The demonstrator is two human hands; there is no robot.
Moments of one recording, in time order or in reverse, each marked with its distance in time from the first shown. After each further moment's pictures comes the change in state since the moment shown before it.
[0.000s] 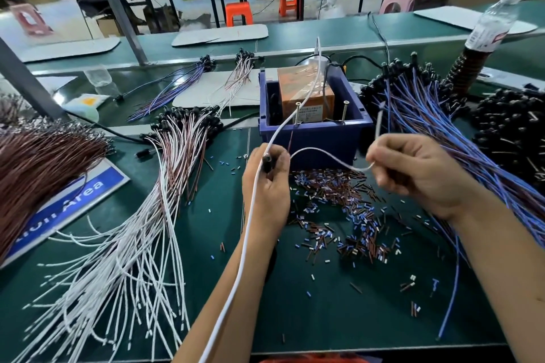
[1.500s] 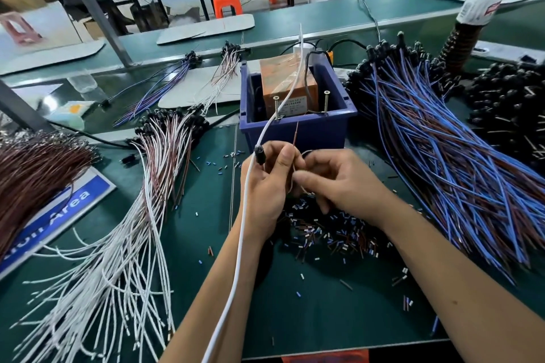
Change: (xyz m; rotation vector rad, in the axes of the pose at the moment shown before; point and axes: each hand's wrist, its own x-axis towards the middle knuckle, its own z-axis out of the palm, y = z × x) left_hand 0.000 0.010 0.014 -0.426 -0.273 -0.217; right_hand 0.017 0.042 0.058 -0.264 -0.015 -0.050
